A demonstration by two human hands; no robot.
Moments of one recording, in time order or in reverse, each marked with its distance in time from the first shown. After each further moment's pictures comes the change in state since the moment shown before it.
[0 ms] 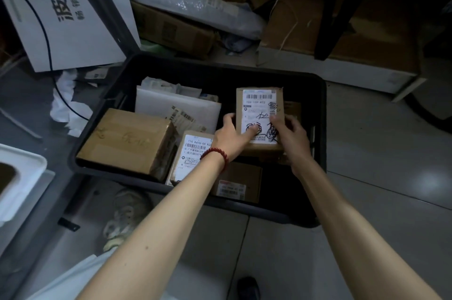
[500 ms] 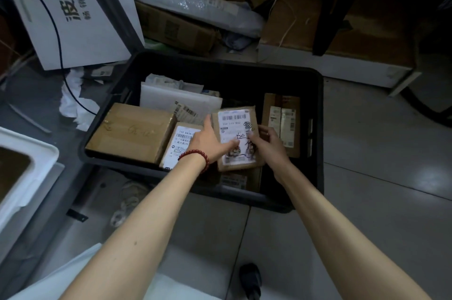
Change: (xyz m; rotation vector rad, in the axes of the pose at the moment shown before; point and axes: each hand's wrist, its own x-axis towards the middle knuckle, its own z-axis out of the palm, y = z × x) left_hand -0.028 -0.038 -0.030 0.253 0.030 -0.034; right_hand -0.038 0.017 0.026 -0.079 -0.155 0.028
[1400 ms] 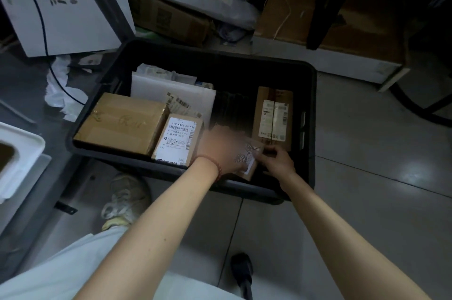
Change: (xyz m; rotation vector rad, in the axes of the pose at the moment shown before) left_hand -0.010 0.007 0.042 0.838 -0.028 0.409; right_hand -0.008 0.047 -0.028 -0.117 0.096 0.208
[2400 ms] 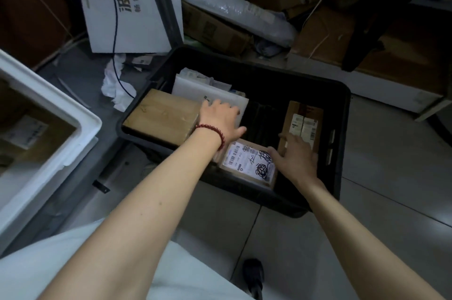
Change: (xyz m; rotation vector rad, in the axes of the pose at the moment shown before) left_hand -0.019 -0.058 -0.077 0.040 0.068 -0.231; right_hand -0.024 -0.046 0.012 -0.807 0.129 -0.473
